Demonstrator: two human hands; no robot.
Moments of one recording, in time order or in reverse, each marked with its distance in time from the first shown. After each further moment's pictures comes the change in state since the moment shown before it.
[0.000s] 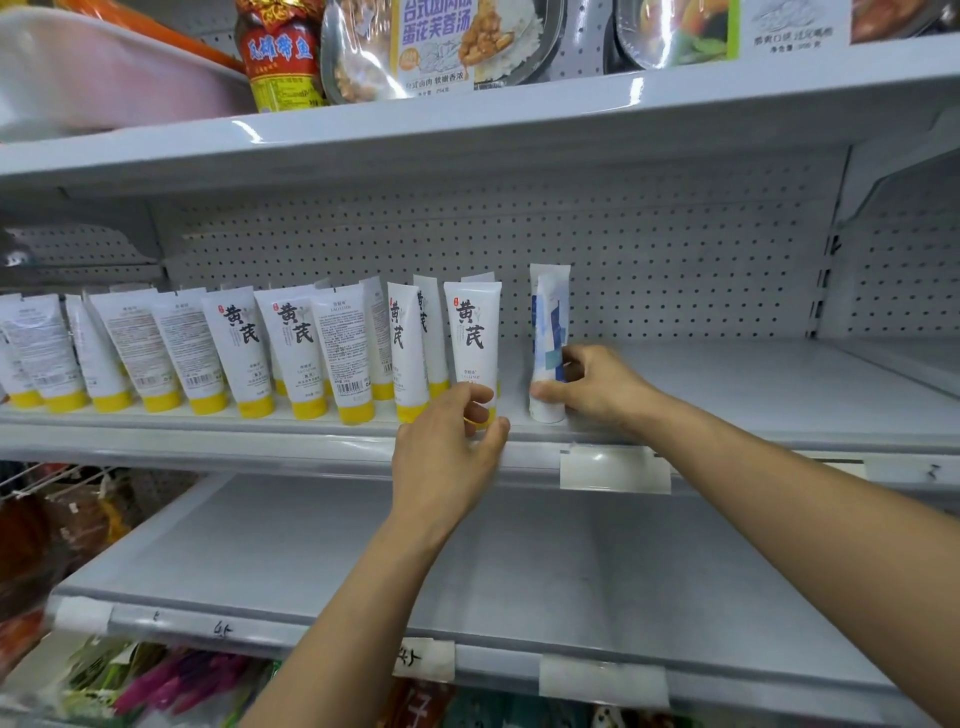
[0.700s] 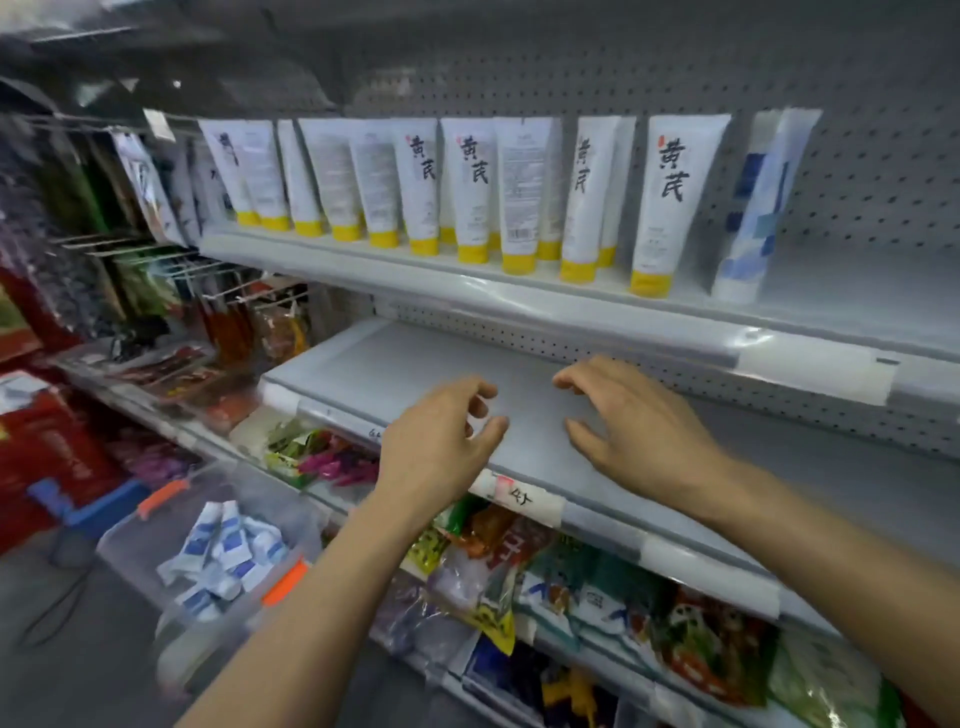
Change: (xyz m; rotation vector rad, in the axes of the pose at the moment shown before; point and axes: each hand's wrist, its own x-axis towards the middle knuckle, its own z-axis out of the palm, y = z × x) left_hand -0.121 -0.092 -0.075 0.330 -0.095 -0.231; right_hand -0.111 -0.004 0.125 -0.587 -0.203 -0.562
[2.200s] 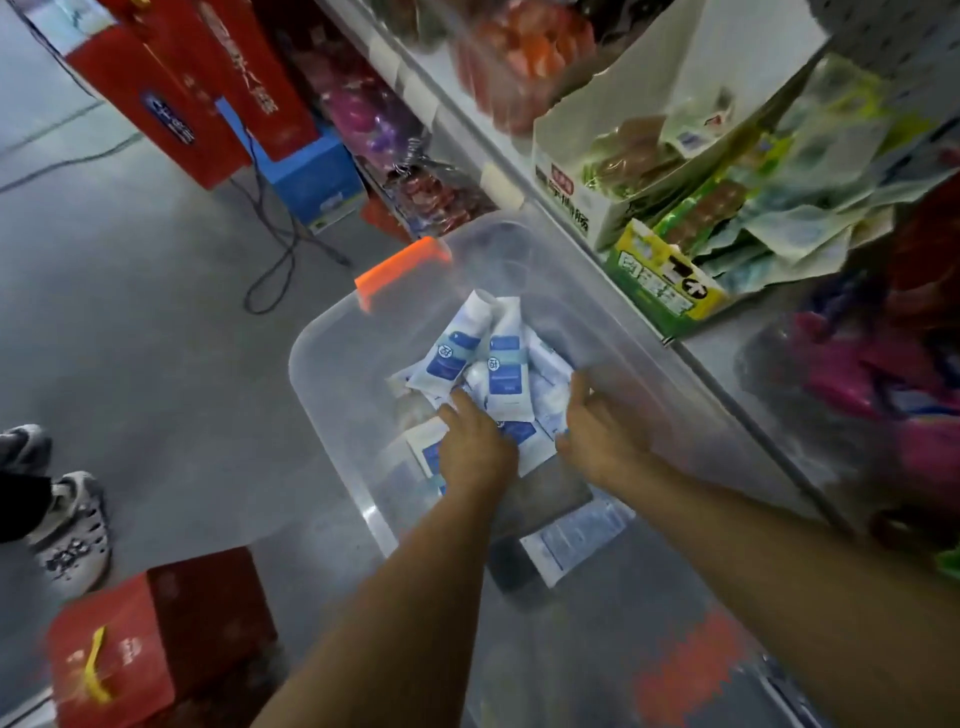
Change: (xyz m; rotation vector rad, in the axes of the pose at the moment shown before) left_hand -0.046 -0.764 0.207 -0.012 -0.352 -1.383; right_hand 0.288 -0.324 0.785 0.086 -1.002 0.078
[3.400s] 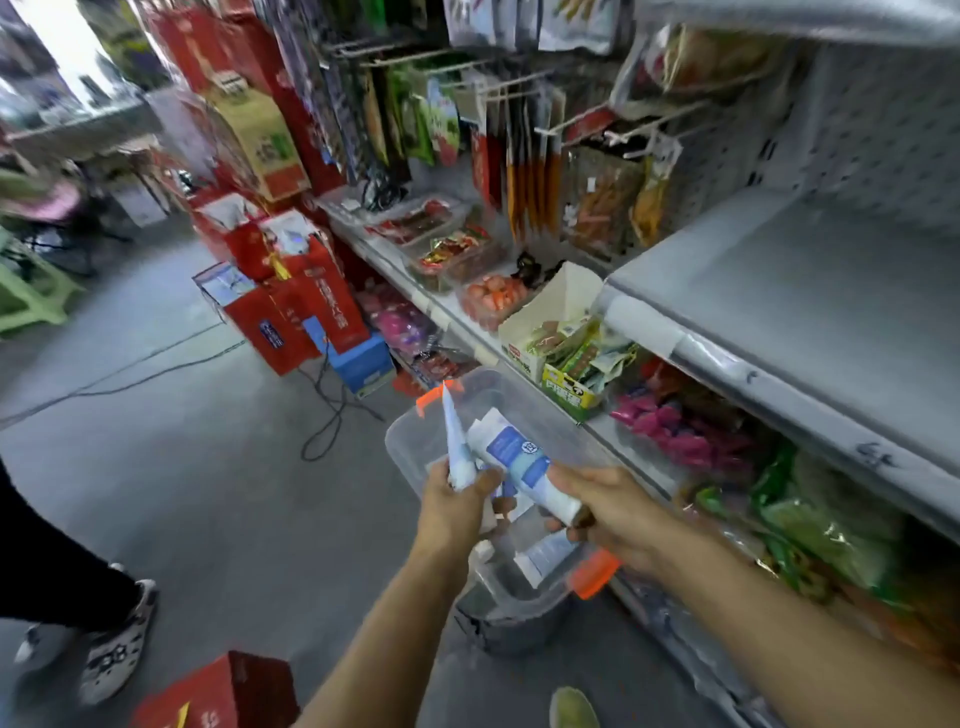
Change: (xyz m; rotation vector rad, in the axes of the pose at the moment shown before) left_hand -0.310 -0.005 -0.177 -1.024 -0.136 0.227; right_hand -0.331 -0.013 -0.136 1.405 -0.083 -0.069
